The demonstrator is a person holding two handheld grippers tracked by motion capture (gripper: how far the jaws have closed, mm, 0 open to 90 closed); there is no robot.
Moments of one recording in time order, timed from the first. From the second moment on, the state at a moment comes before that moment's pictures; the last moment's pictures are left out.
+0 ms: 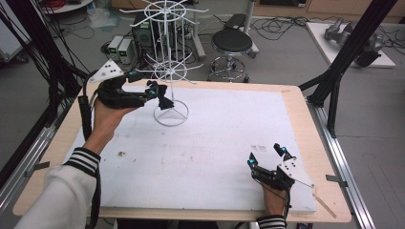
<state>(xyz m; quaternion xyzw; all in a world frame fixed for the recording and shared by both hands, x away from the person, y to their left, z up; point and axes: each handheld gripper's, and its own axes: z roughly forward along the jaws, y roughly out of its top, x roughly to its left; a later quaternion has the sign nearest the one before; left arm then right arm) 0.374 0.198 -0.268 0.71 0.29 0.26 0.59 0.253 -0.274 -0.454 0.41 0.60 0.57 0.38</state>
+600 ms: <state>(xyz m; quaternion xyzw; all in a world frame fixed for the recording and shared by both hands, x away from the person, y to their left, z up) 0.313 0.269 -0.364 0.69 0.28 0.27 0.61 0.253 -0.273 -0.454 0.41 0.60 0.57 0.39</state>
